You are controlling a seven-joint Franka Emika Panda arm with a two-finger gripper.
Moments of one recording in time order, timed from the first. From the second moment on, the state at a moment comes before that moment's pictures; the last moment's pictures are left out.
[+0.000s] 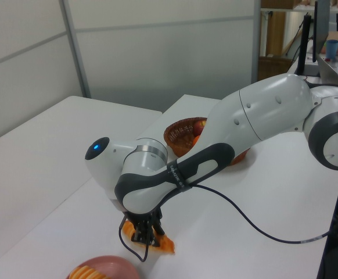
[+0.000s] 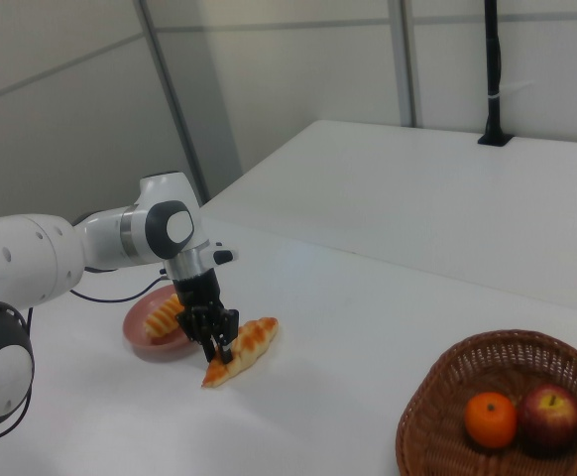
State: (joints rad) arm 0.29 0.58 0.13 -1.47 -0.23 1.78 0.27
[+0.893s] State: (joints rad) arm 0.29 0.54 0.13 -1.45 -0.23 1.78 0.27
